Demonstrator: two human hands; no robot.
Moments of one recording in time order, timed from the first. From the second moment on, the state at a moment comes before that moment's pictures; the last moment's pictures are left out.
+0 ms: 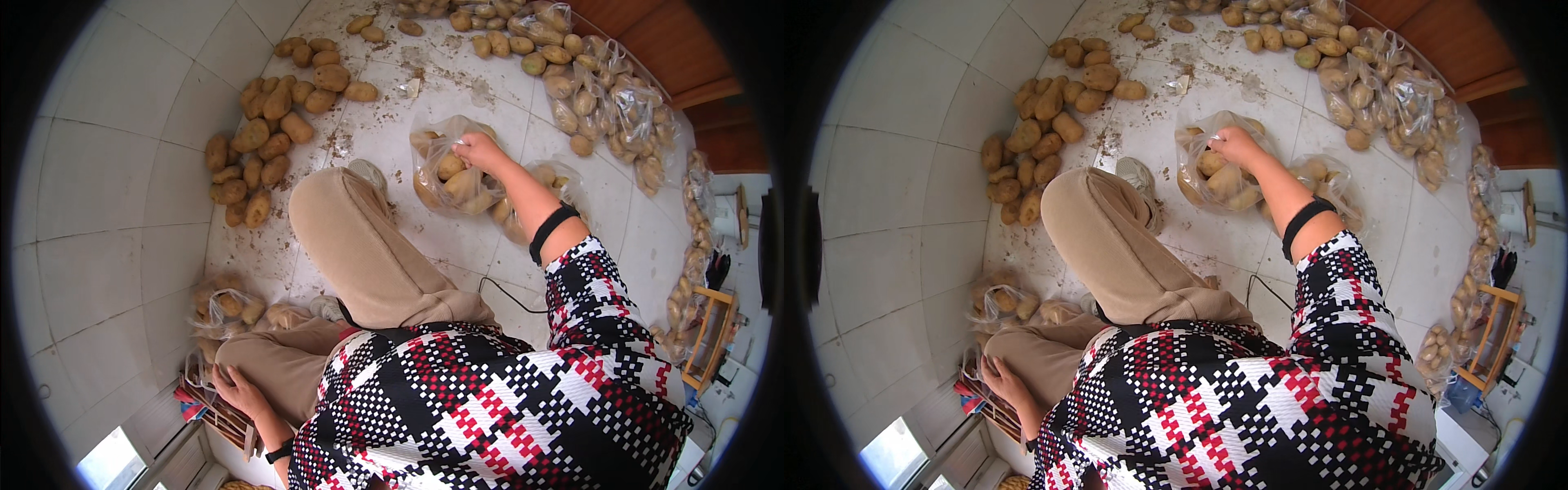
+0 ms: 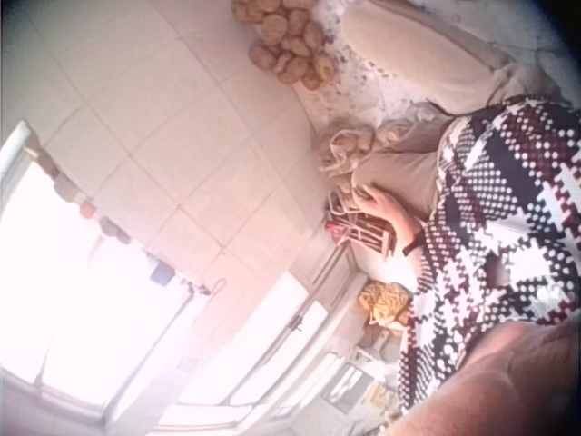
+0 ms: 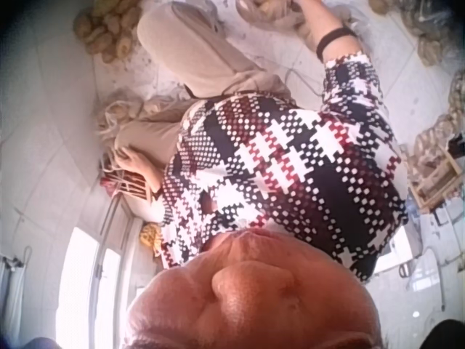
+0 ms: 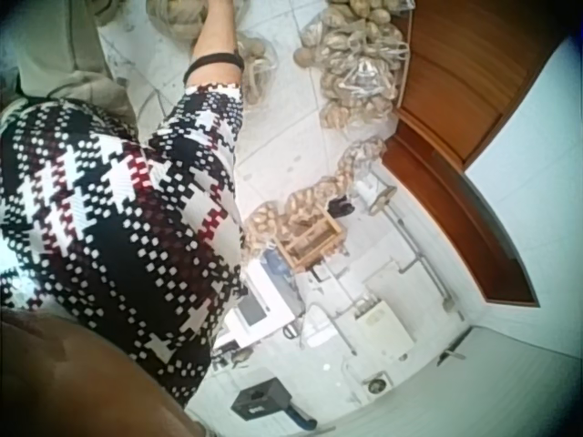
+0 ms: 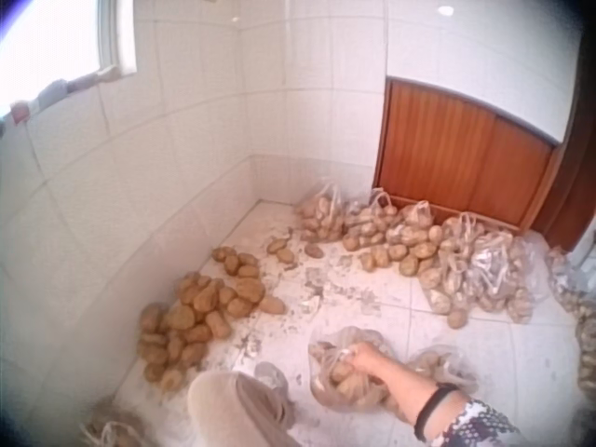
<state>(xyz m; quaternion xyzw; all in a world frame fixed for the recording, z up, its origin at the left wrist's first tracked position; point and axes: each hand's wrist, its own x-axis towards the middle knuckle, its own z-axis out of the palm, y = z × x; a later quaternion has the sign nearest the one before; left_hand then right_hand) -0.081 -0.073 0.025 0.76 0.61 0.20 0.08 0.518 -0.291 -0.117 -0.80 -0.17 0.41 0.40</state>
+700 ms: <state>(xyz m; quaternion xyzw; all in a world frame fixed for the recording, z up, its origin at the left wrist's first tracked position) -0.099 -0.063 0.012 0.74 0.63 0.22 0.12 0.460 -0.340 -0.044 -0.81 -0.32 0.36 0.34</state>
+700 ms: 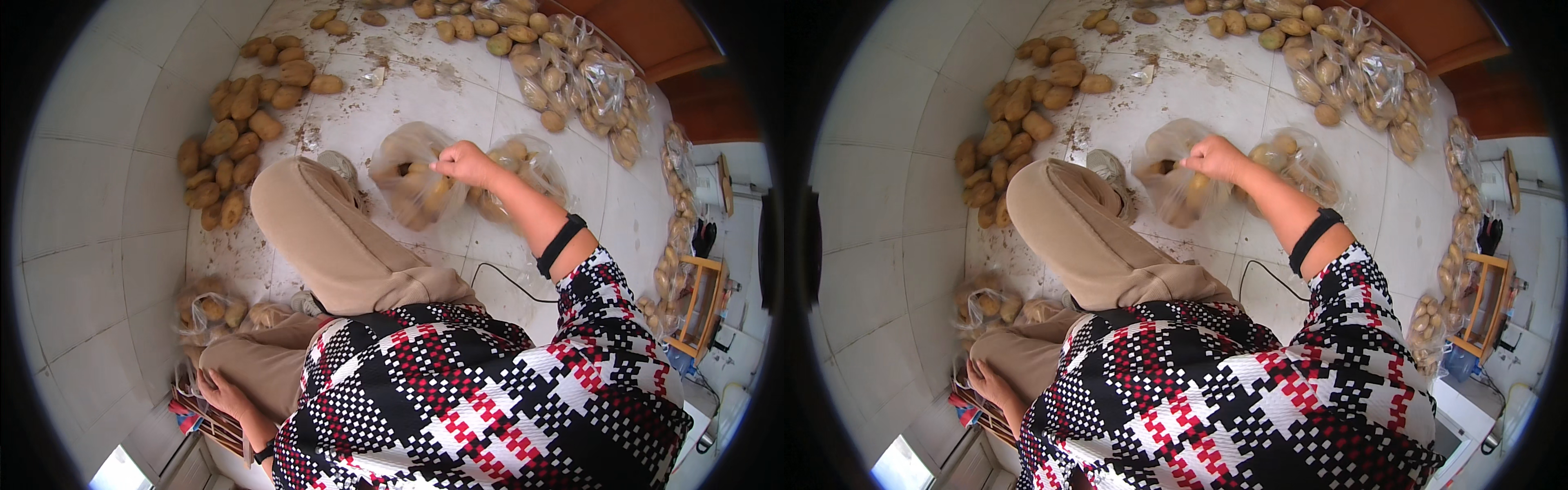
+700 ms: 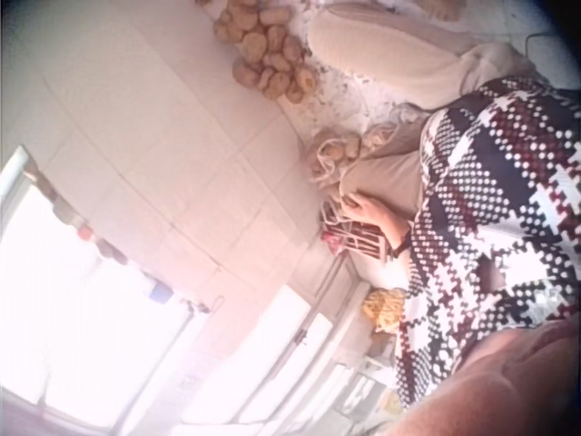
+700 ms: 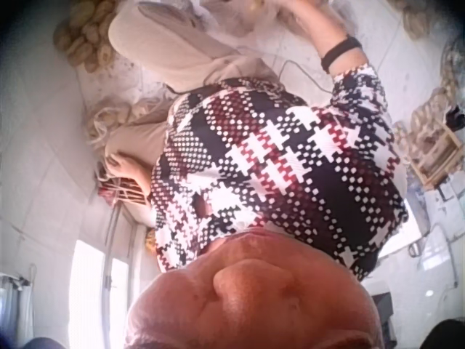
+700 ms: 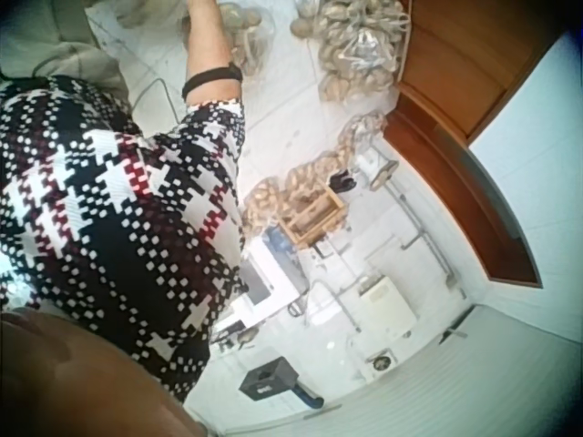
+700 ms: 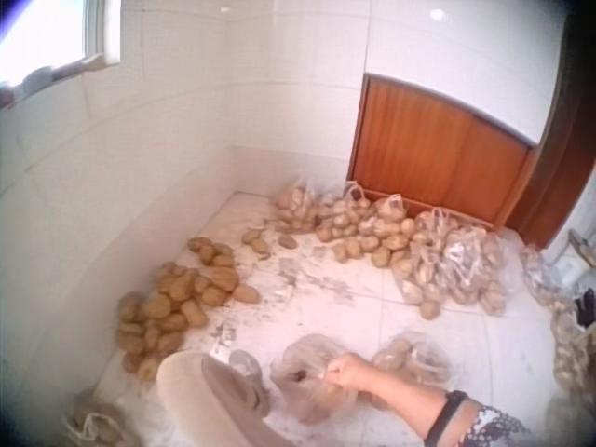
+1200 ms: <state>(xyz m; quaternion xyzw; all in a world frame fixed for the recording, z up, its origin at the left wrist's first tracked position) -0.108 -0.037 0.015 0.72 0.64 0.21 0.16 0.382 -0.456 -0.013 -0.81 -0.42 0.39 0.15</state>
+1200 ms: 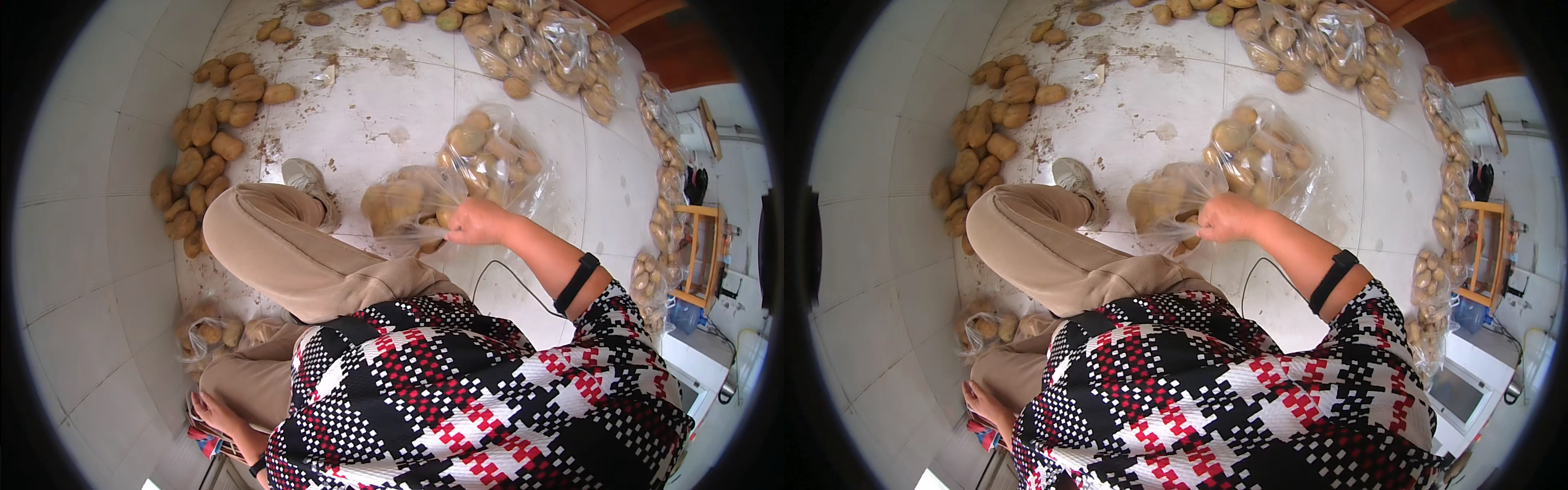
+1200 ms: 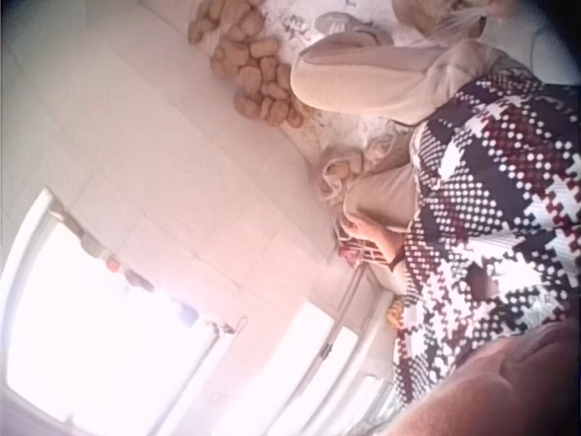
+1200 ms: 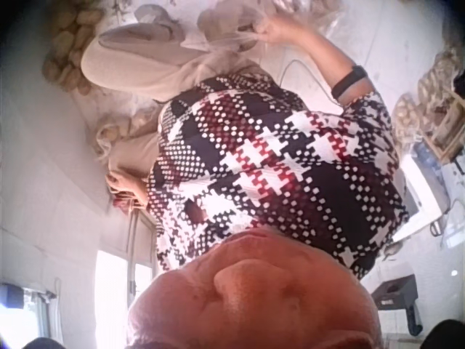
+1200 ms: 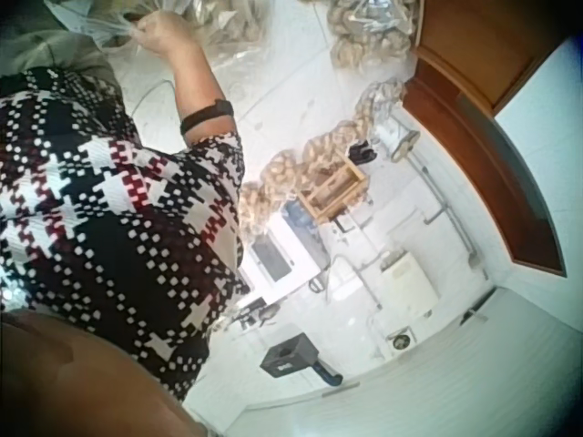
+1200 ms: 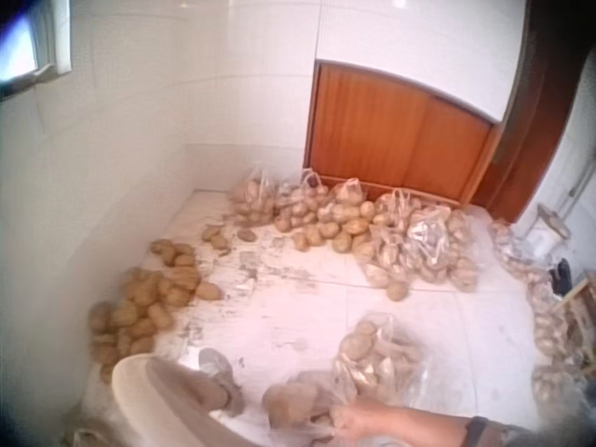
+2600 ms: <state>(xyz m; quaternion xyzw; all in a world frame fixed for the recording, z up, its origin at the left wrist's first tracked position) 0.063 0.071 0.106 0.80 0.54 0.17 0.22 0.391 -0.722 -0.169 -0.95 0.12 0.12 0.26</state>
